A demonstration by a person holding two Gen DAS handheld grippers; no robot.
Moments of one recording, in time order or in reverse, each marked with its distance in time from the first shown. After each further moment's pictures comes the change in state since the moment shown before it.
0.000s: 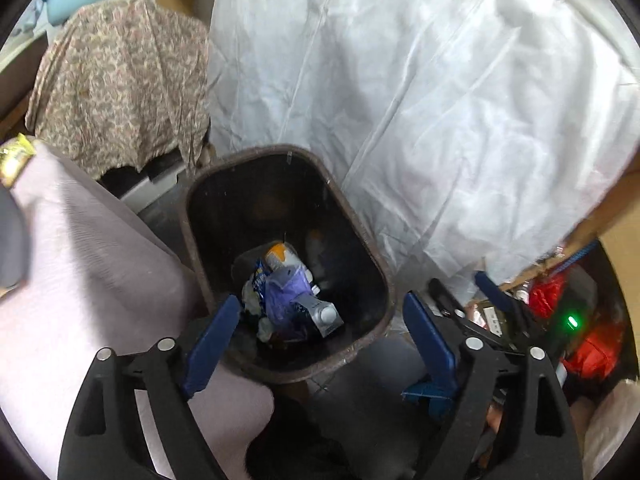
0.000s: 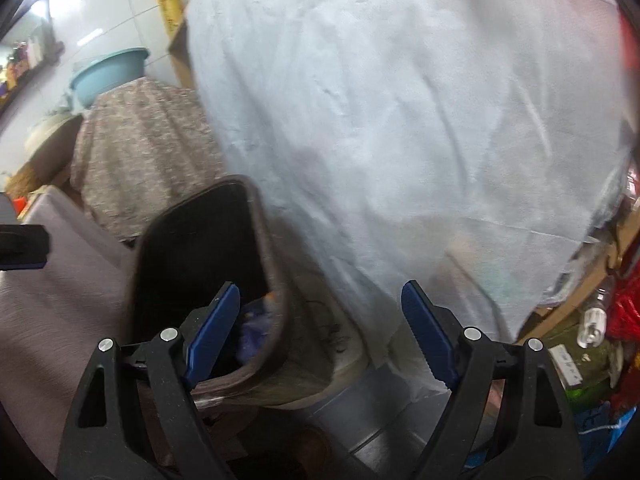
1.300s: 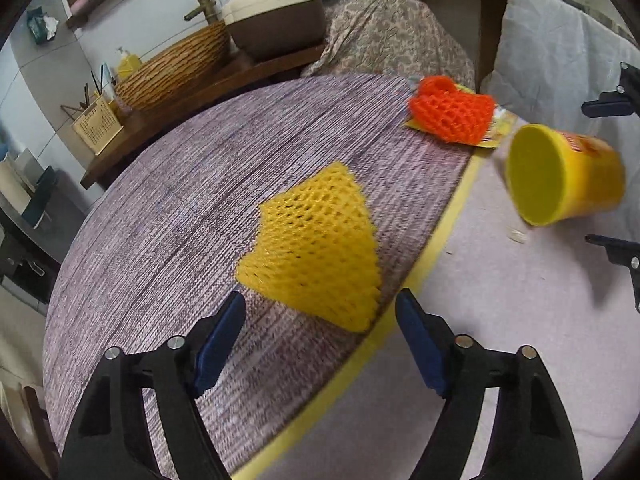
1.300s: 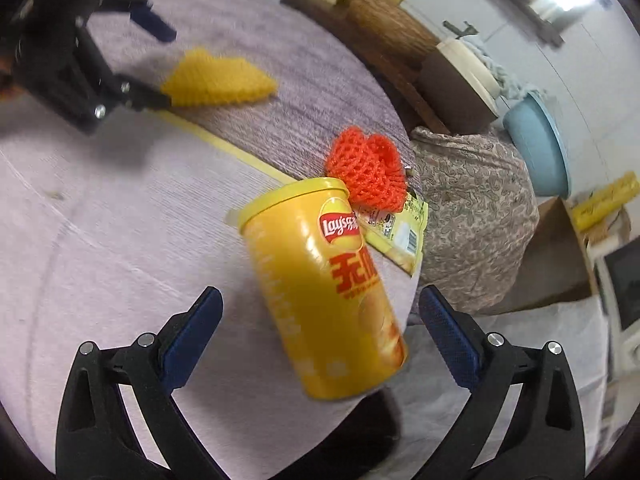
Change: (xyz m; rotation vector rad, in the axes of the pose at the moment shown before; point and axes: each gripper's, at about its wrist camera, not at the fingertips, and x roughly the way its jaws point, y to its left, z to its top) left arm -0.156 0.309 -0.104 -0.240 -0.038 0.599; right arm -0.045 0.451 -0.003 -1.612 0.043 0.352
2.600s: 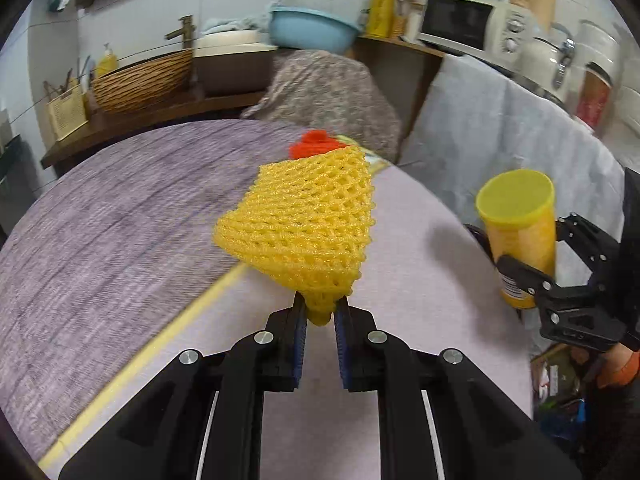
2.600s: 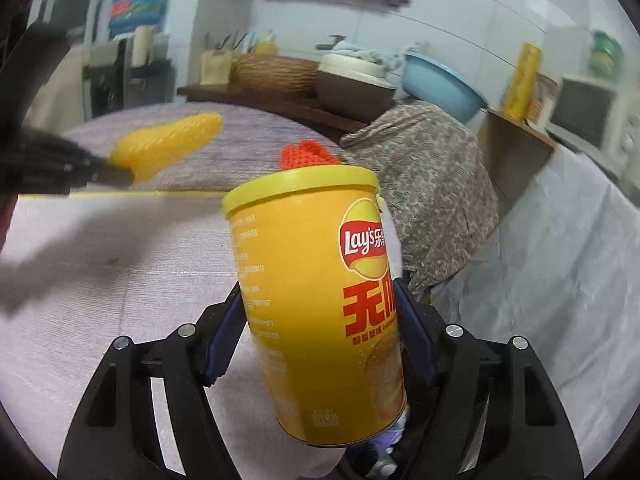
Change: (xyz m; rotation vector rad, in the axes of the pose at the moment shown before) left arm -0.099 -0.057 -0.044 -0.111 -0.197 -0.322; right arm -0.090 0.019 -0.125 0.689 -0.317 -0.029
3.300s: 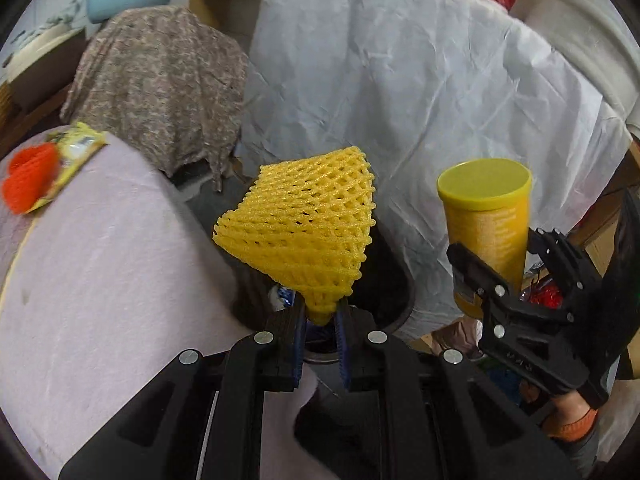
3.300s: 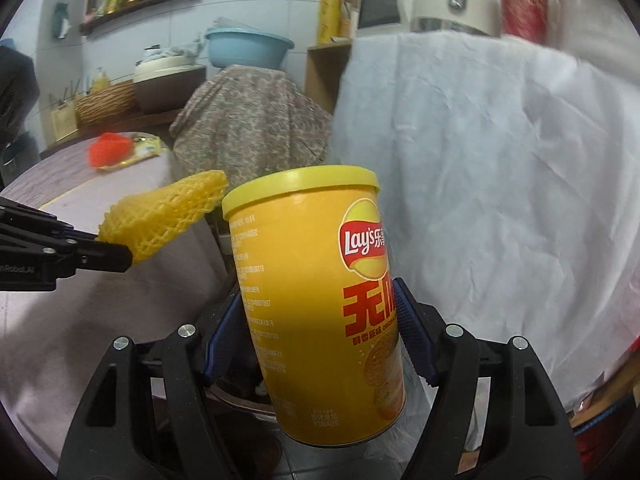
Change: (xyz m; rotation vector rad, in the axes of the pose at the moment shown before) left arm 0.122 -0.208 0.025 0.220 0.251 -0.275; right arm -0.058 -0.160 -0.140 0.400 0.080 -0.371
